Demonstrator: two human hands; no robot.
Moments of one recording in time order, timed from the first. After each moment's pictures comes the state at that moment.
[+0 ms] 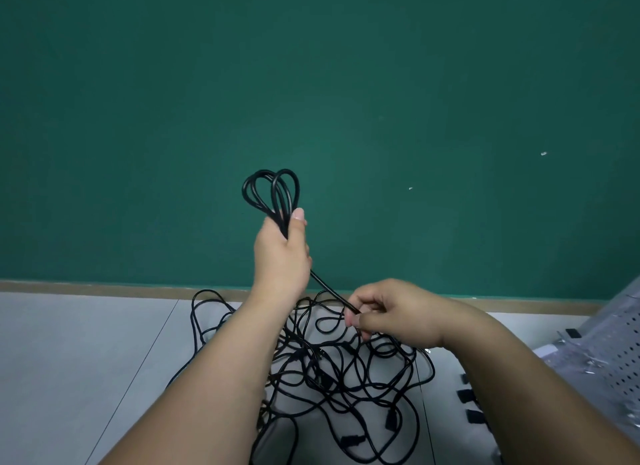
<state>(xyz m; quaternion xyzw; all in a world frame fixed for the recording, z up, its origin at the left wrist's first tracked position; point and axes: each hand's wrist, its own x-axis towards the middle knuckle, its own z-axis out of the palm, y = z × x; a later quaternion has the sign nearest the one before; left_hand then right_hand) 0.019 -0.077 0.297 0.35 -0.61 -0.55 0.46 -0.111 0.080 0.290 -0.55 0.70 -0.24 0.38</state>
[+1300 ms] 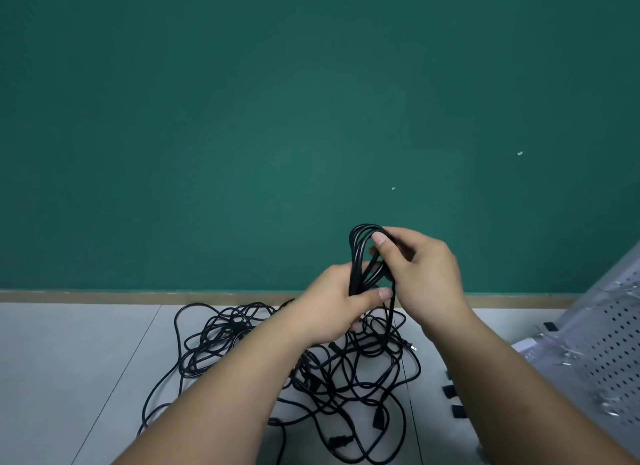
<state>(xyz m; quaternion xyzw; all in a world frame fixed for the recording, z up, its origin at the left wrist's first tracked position) 0.004 -0.022 0.284 0.16 -0.83 -0.53 0.10 -0.120 0.086 0.300 -0.32 0.76 -0.56 0.08</state>
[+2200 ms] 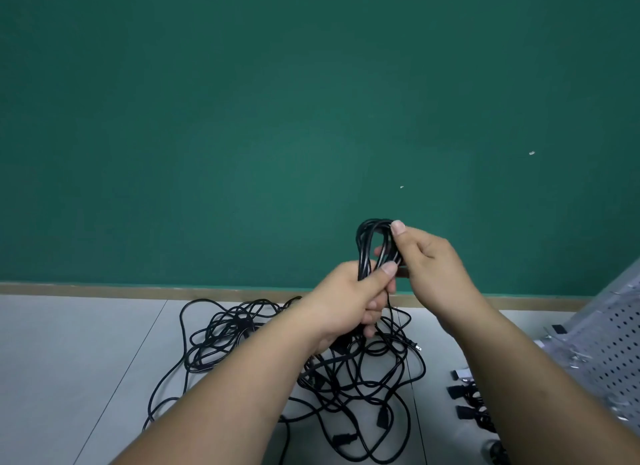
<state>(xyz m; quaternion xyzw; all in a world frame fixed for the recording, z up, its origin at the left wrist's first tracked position) 0.002 -0.007 0.292 0.18 -0.68 -0.71 0.09 -0.130 0.086 0.300 -0.36 0.72 -0.56 0.19</state>
